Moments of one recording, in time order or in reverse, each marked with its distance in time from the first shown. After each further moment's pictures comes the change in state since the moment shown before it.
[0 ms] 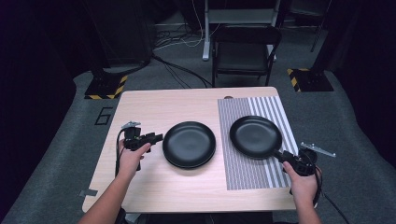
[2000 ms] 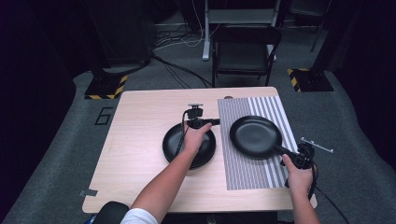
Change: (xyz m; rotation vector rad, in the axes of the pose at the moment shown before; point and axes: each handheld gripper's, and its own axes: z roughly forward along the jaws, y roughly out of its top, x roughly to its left) left arm -0.132 0.058 0.164 0.086 -0.185 -0.119; right arm -0.014 0.008 0.028 -0.003 0.042 0.144
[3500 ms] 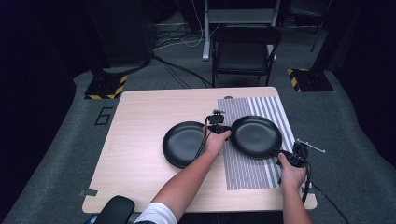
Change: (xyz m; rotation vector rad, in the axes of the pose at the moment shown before) left arm -0.033 -0.023 0.078 0.155 0.108 0.016; right arm -0.020 -0.009 0.035 0.077 -0.083 0.214
